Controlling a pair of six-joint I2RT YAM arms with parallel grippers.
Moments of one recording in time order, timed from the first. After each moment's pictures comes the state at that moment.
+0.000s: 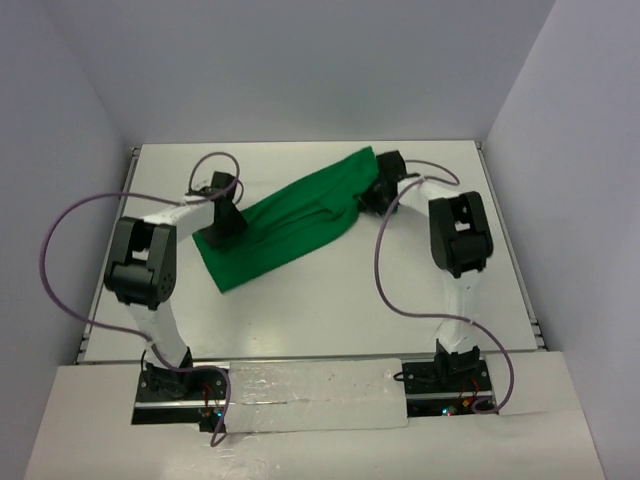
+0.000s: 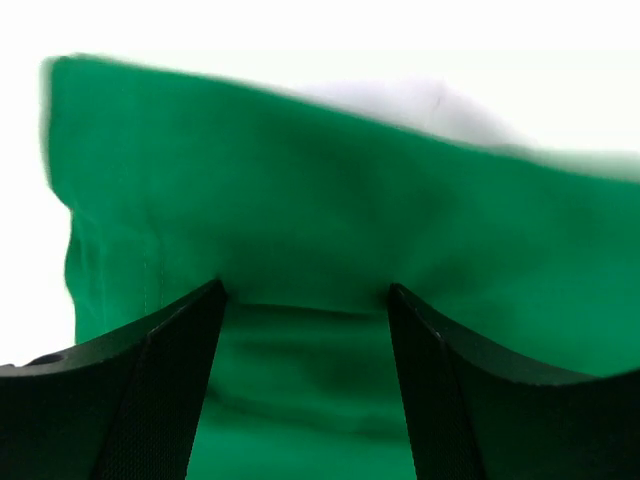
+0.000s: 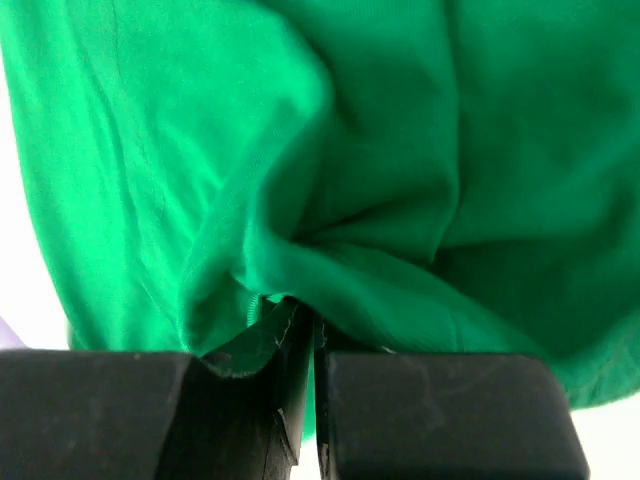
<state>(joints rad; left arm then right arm) -0.25 1.92 1.26 -0.53 -0.32 -0.82 0.22 2.09 1.40 -0.26 -0.13 0.97</state>
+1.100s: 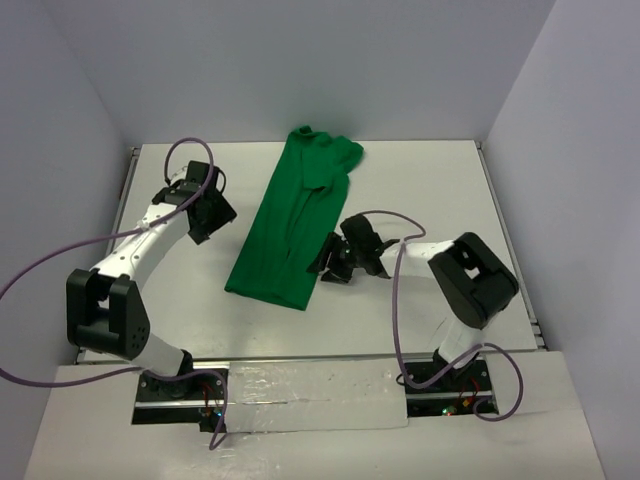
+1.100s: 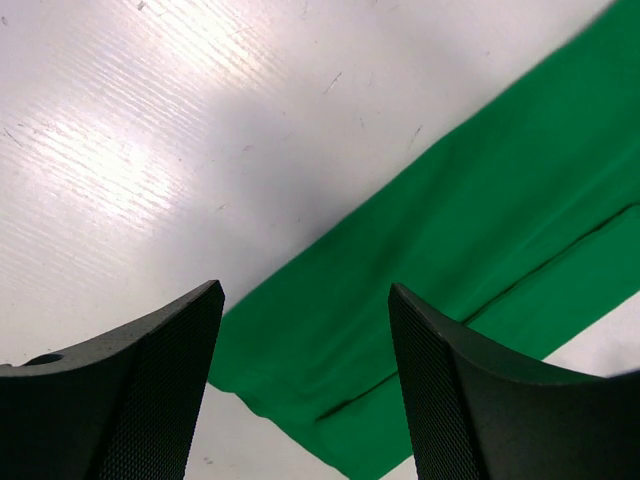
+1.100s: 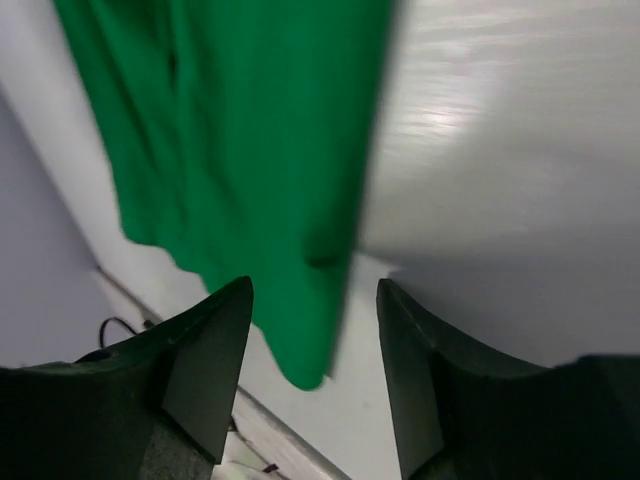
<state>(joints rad) -0.27 1.52 1.21 -0.74 -0.29 -0.87 0.61 1.70 0.79 0.07 -0.28 1.02</state>
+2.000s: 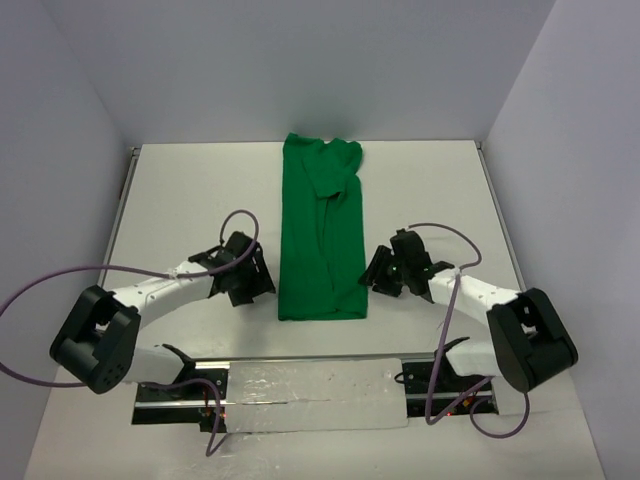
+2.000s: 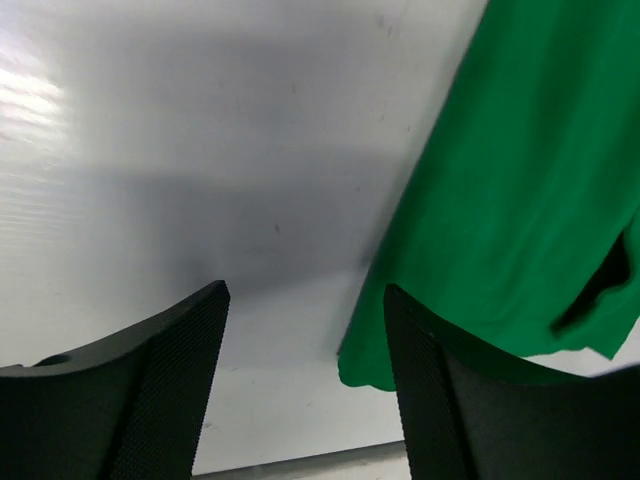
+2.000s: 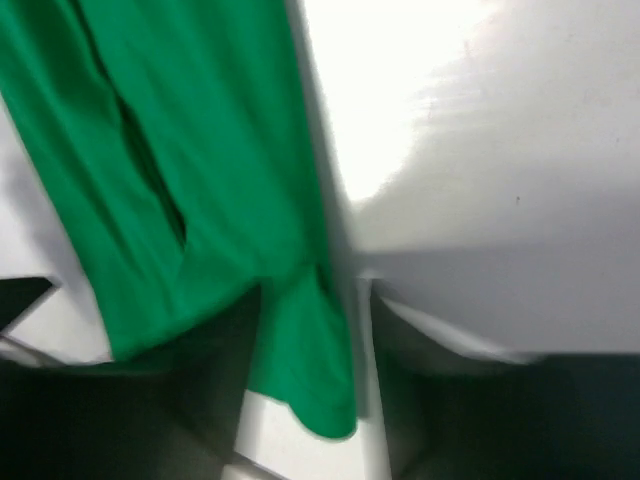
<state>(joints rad) -0.61 1.36 0.69 -0.46 -0.05 -0.93 0.41 1.30 0.49 -0.09 -0.16 0.83</state>
